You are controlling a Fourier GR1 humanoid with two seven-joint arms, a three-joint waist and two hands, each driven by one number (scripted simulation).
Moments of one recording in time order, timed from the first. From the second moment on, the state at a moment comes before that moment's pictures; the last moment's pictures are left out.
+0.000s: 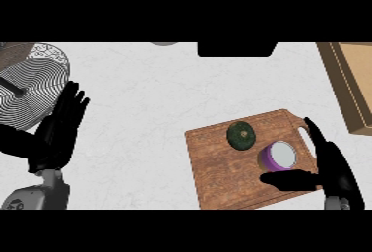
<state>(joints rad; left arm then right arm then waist) -0.12 0.13 0.07 -1.66 0.14 0.11 0.23 0.01 -0.18 0.14 -1.94 0.54 0.01 0.99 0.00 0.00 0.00</state>
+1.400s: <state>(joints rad) -0.10 0.12 0.10 -1.69 0.12 0.07 0.24 0.00 -0.14 0.16 -1.81 0.71 0.03 0.82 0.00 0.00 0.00</state>
